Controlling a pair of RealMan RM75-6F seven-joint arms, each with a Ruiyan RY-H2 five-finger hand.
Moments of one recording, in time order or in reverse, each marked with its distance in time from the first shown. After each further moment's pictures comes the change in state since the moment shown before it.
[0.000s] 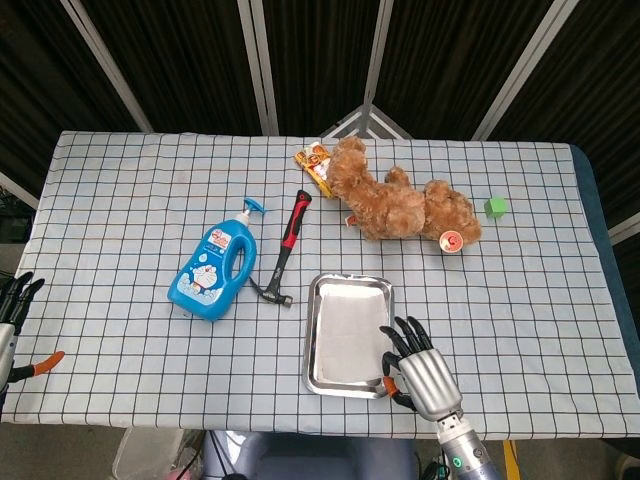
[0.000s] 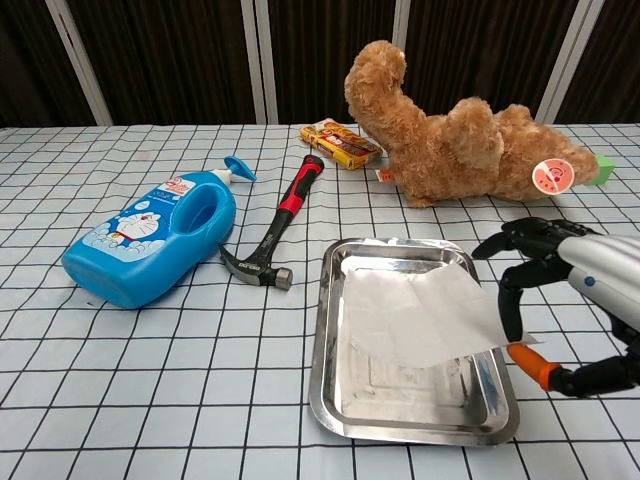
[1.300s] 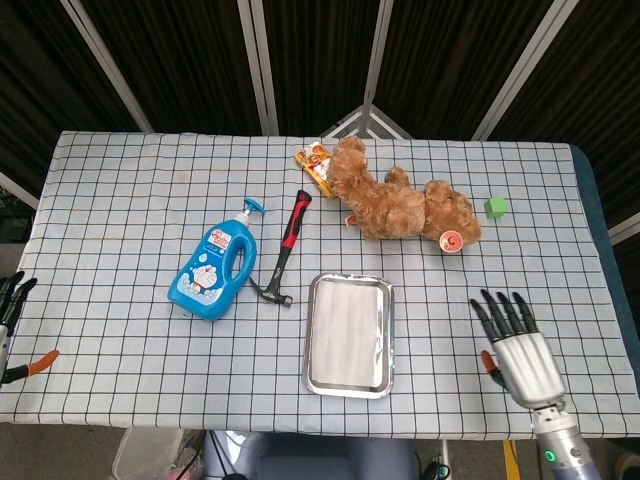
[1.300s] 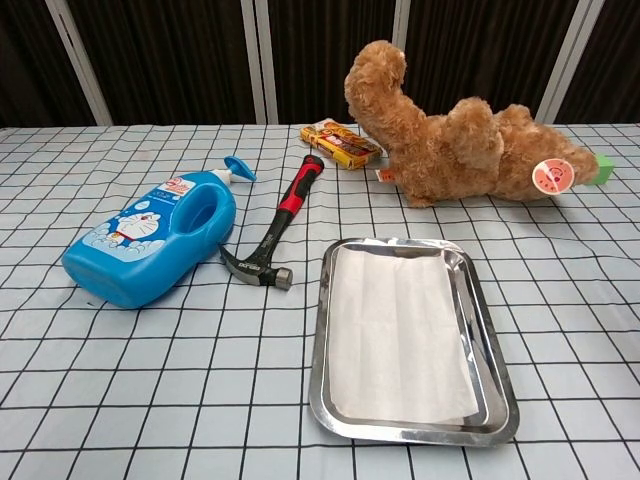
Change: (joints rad) left arm 0.011 -0.013 -0.002 0.031 0.015 0.035 0.008; right arm -0.063 0.374 0.018 0.127 -0.047 0.183 0.120
